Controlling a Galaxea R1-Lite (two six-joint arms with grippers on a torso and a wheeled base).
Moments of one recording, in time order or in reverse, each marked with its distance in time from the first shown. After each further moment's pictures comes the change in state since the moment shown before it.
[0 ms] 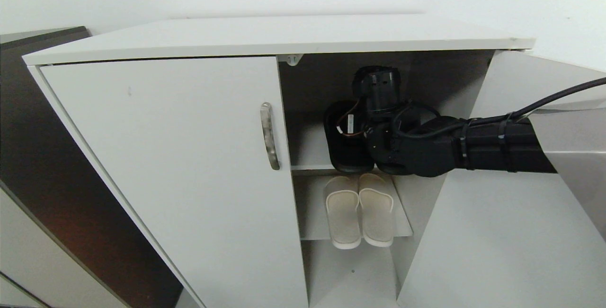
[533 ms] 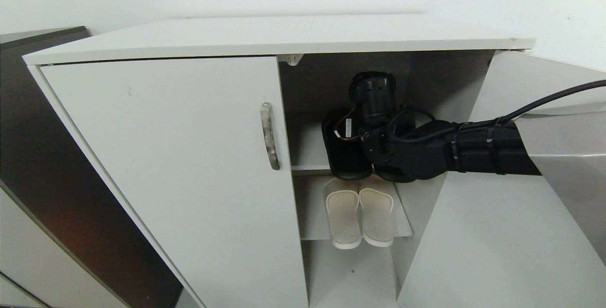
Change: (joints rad) left arm 0.000 0.000 0.000 0.000 0.000 -0.001; right arm 0.000 0.026 -0.008 0.001 0.000 0.003
